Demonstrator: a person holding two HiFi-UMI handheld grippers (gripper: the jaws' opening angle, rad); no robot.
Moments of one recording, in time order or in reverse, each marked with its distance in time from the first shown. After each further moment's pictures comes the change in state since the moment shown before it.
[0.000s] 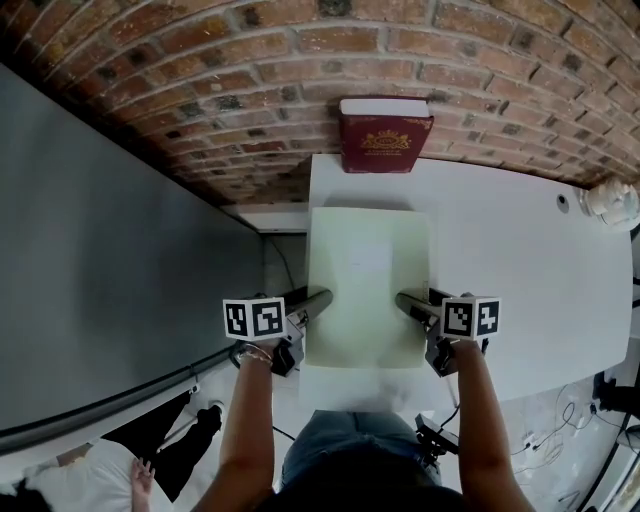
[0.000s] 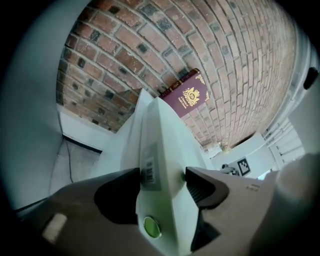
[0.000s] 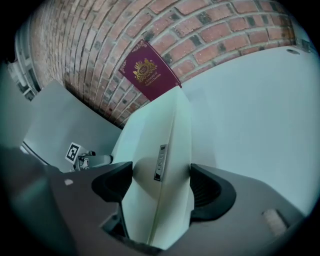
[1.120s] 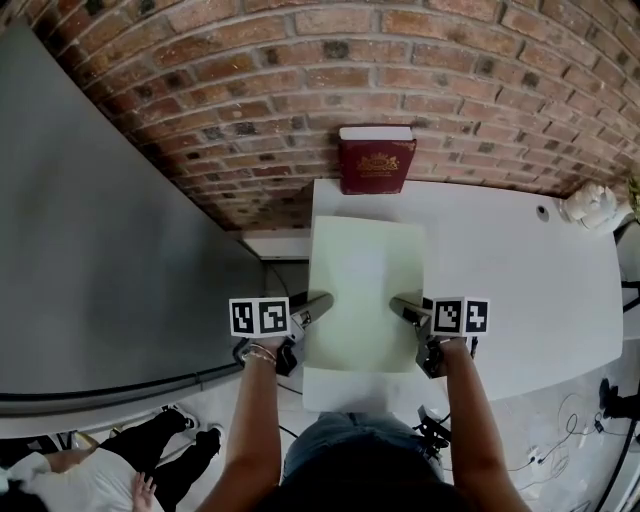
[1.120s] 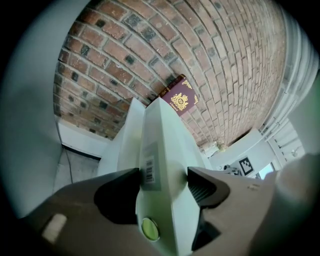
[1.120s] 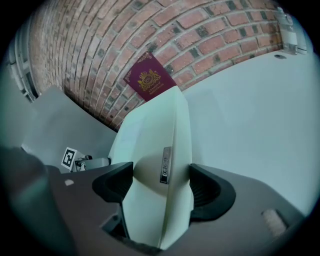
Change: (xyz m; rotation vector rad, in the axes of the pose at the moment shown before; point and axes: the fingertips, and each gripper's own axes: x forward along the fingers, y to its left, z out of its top) left arm -0.023 -0.027 0.012 0.074 -0.031 -0.002; right arm -0.021 0.026 0.000 0.052 -0.070 -0.040
